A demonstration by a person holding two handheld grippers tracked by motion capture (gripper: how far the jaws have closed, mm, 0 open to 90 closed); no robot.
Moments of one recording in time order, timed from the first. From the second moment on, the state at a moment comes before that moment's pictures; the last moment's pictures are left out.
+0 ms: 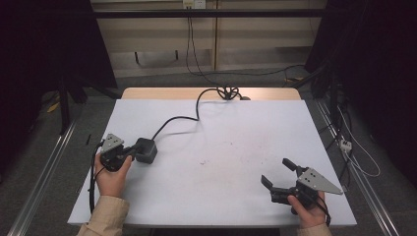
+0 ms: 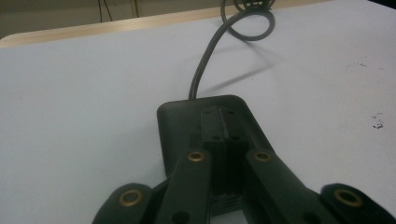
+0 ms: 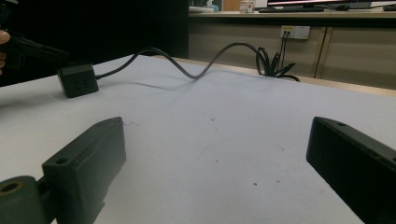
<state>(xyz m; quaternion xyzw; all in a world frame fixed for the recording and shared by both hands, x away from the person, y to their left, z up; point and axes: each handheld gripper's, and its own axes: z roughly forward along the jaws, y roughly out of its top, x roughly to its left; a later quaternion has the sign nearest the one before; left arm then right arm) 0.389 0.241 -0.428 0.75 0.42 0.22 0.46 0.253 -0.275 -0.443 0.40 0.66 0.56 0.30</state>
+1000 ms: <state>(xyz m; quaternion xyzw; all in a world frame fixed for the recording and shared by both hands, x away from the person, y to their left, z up) 0.387 0.243 -0.425 0.73 0.42 0.21 0.49 0.254 -0.276 -0.443 0.40 0.66 0.56 0.30</state>
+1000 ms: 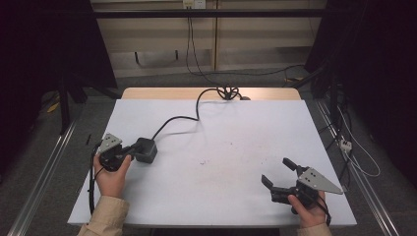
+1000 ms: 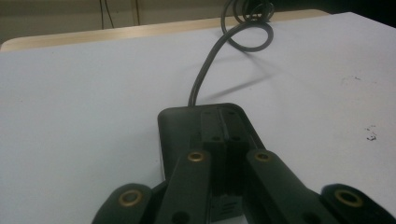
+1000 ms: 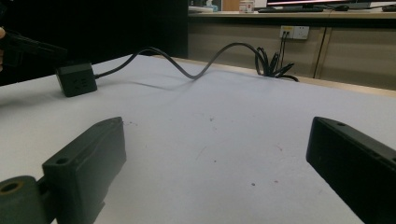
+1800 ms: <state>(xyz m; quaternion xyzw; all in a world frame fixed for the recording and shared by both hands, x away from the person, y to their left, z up) 0.372 0.245 -0.414 0.71 0.41 0.19 0.53 0.257 -0.275 -0.443 0.39 0.66 0.56 0.30</state>
